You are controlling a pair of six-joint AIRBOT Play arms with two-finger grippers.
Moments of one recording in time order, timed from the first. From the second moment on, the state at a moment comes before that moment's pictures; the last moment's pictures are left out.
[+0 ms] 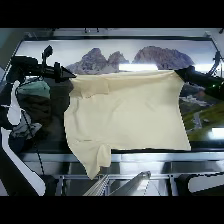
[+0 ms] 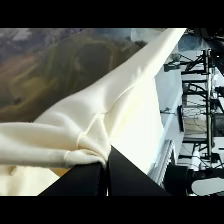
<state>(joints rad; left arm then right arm) 0.20 -2.16 1.99 -2.71 1.62 2.04 -0.39 -1.71 1.23 -0.12 0.95 0.60</state>
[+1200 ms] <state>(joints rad) 0.23 -1.97 1.48 -2.55 1.74 1.81 -0.48 -1.68 1.21 -0.88 1.22 0.95</state>
